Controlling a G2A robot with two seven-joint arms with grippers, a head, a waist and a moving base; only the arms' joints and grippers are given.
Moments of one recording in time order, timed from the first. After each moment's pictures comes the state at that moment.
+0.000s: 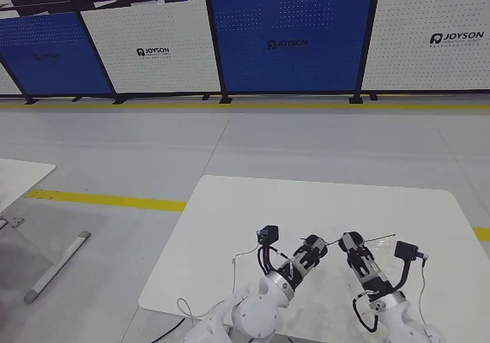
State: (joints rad) left arm 1.40 -1.35 -0.88 -1.69 0.19 0.10 0.06; right arm -1.55 -1.28 1.25 -1.65 -0.46 -0.30 0.06
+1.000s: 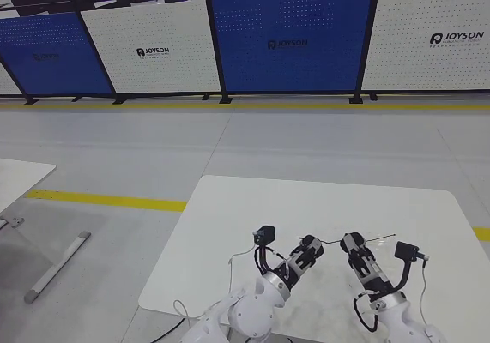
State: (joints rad) left arm 1.42 -1.35 -0.92 -1.69 0.19 0.09 0.04; right arm -1.55 -1.28 1.26 -1.64 -0.48 -0.29 0.04
